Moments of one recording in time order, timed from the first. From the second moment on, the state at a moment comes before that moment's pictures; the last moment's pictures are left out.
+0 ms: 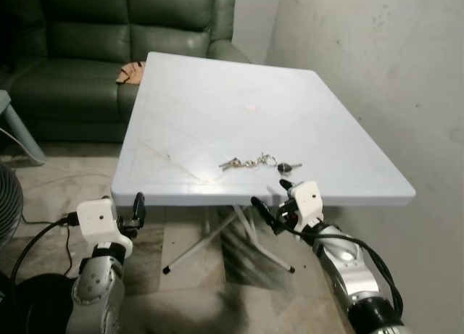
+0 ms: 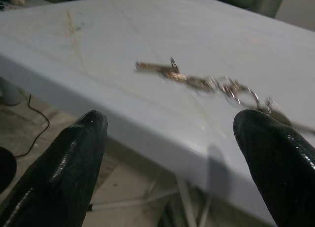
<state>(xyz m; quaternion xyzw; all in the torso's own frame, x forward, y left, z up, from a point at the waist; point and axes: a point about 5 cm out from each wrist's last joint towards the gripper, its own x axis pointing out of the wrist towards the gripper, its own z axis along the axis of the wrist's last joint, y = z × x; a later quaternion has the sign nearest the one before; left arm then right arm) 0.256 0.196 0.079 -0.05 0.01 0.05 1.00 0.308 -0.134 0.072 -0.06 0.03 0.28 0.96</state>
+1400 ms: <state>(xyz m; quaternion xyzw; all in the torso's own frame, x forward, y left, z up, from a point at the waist) 0.262 0.188 0.081 -0.05 0.01 0.03 1.00 0.309 -0.138 0.073 -0.07 0.03 0.27 0.96</state>
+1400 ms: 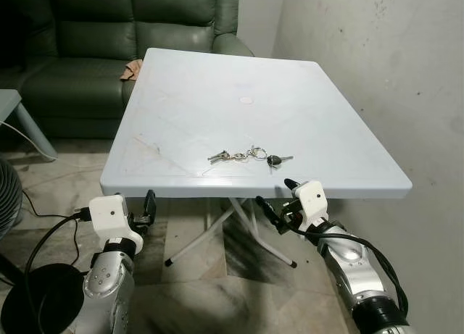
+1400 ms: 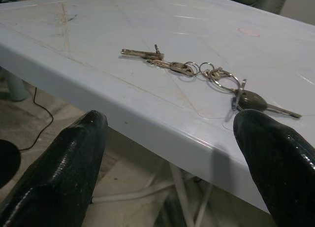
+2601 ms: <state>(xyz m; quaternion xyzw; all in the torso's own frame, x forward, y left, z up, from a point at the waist) 0.231 0.152 0.103 -0.01 0.00 -0.09 1.00 0.369 -0.067 0.117 -0.01 0.07 0.14 0.99</state>
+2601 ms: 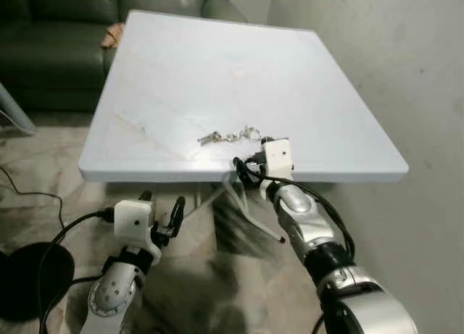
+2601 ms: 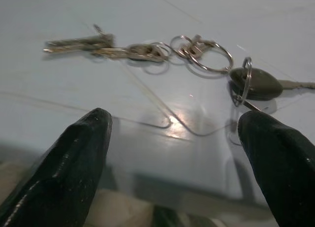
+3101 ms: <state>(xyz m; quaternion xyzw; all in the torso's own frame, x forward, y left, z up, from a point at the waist) 0.218 0.153 0.105 -0.01 0.02 -0.08 1.00 0.383 -0.067 0.141 0.01 0.03 0.09 0.99</state>
